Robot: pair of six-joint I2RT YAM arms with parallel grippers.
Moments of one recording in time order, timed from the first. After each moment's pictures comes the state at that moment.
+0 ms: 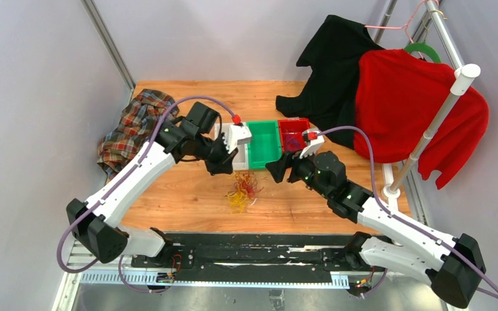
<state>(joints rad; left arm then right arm) -0.60 1.34 1.33 -1.01 0.51 0.44 0.78 0.93 0.62 0.05 0.11 0.45</state>
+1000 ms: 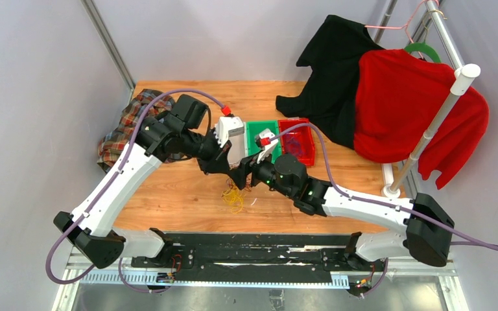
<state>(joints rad) -0.60 1.28 1.52 -1.17 0.55 0.28 1.07 1.27 0.79 0.34 0.14 0.33</state>
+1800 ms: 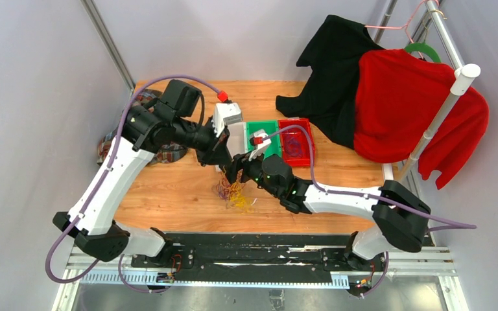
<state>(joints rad) -0.60 1.33 1.74 -1.28 0.64 0.29 1.07 1.46 0.80 0.56 0.24 0.39</state>
